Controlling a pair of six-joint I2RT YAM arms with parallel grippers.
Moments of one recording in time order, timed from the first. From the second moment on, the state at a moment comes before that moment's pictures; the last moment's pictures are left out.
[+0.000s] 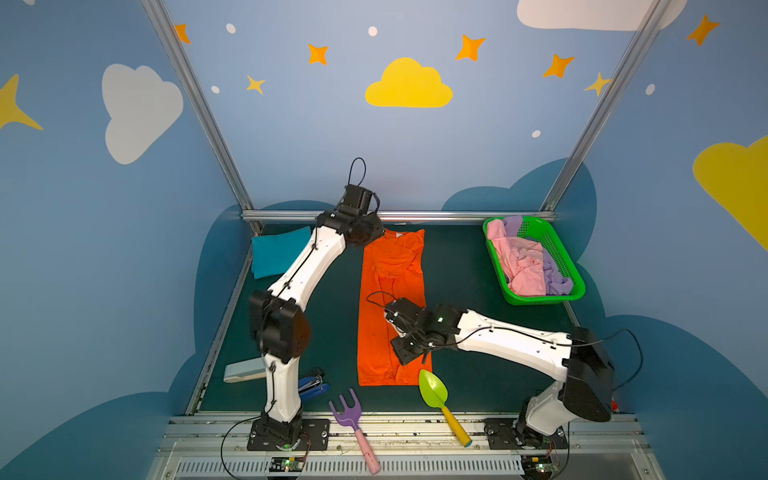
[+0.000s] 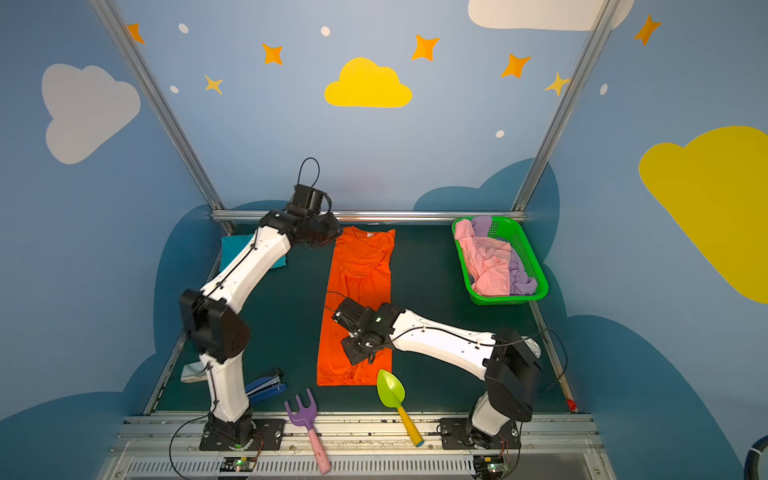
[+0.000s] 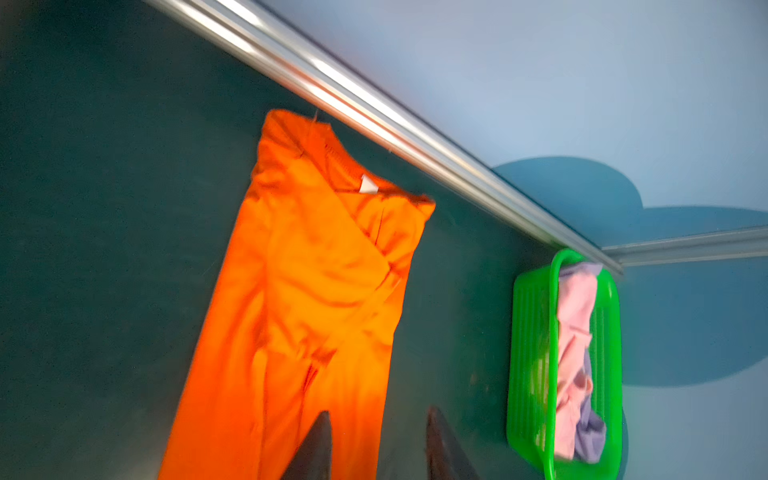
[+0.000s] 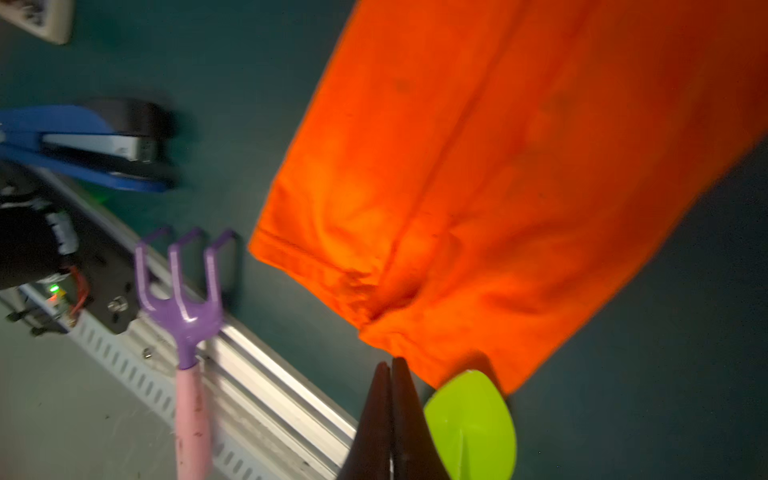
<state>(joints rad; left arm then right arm) -0.37 1.84 1.84 -0.77 0.05 -0.80 1.07 1.57 1.20 -0.85 -0.01 0.53</state>
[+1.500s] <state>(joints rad) -0.44 1.77 1.03 -0.49 0.12 -0.90 0.60 1.80 1.03 -0.59 -0.45 0.62</state>
